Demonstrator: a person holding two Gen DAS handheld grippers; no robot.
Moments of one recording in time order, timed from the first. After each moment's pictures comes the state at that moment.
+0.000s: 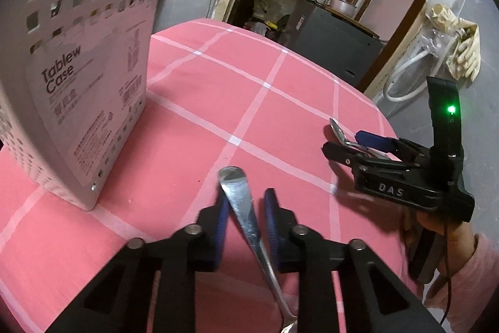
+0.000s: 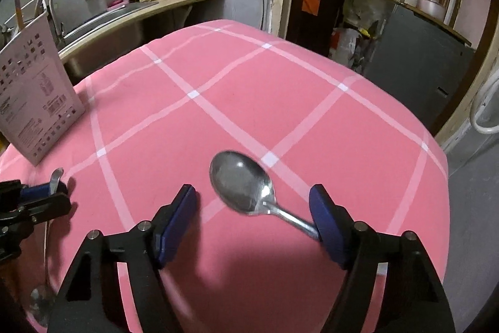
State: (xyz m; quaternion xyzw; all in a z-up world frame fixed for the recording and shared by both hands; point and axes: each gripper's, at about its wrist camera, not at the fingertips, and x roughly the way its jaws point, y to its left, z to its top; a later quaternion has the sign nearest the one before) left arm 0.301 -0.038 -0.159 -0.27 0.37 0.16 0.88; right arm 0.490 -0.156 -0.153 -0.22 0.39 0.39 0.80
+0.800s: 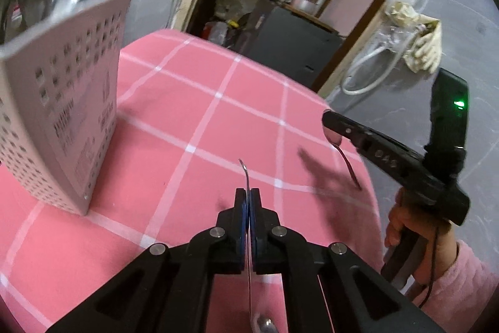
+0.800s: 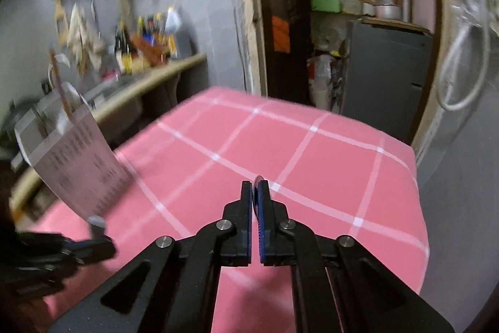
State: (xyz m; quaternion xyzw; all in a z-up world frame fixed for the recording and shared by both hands) left arm 0.283 -0.045 -0.115 -0.26 0.35 0.06 0.90; right arm 0.451 -0.216 -0.069 -0.06 0.34 0.37 0.86
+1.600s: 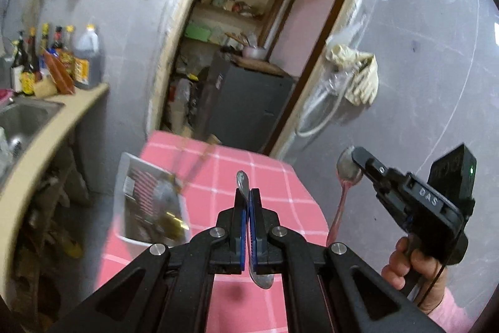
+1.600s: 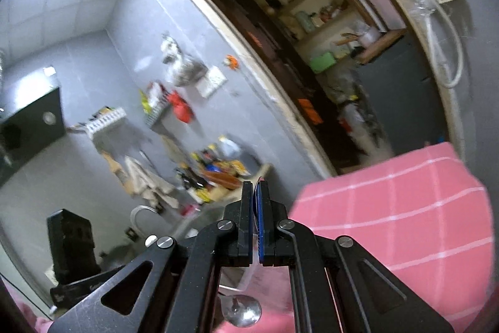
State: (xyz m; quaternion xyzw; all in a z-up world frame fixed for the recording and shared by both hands) left arm 0.194 0.039 0.069 -0.19 0.27 0.00 0.95; right arm 0.319 -0.213 0.050 0.25 0.22 0.40 0.85
